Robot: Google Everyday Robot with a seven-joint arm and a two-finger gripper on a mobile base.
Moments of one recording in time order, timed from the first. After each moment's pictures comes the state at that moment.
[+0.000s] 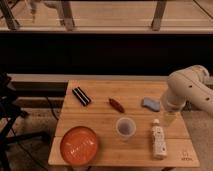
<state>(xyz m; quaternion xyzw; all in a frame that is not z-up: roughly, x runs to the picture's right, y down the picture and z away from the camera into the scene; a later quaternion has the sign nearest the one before) 0.290 0.107 0.682 -0.28 0.02 0.03 0.96</state>
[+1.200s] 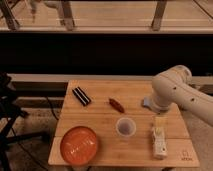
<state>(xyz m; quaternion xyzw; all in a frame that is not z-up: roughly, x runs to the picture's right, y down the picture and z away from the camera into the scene) 0.228 0.117 0.673 -0.29 0.02 -0.01 0.96</state>
